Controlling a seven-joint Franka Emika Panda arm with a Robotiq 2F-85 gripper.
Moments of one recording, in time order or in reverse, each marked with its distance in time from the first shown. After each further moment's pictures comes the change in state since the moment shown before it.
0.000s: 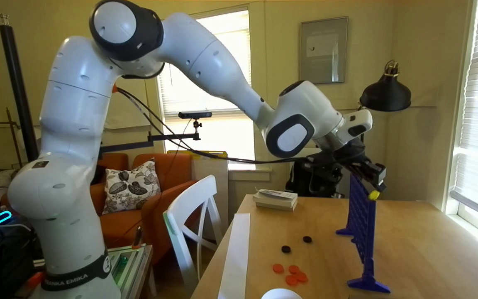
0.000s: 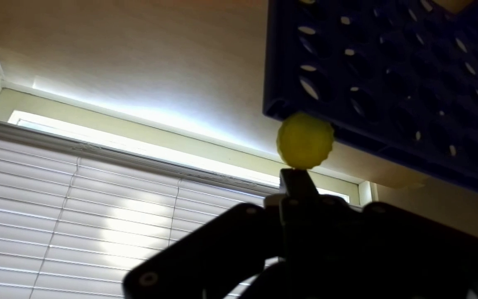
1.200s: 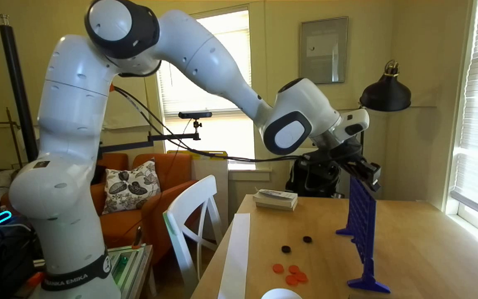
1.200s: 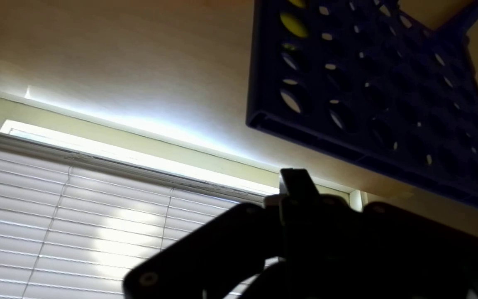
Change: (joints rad) arm 0.018 -0.026 -0.010 -0.019 -0.004 -0.041 -0.002
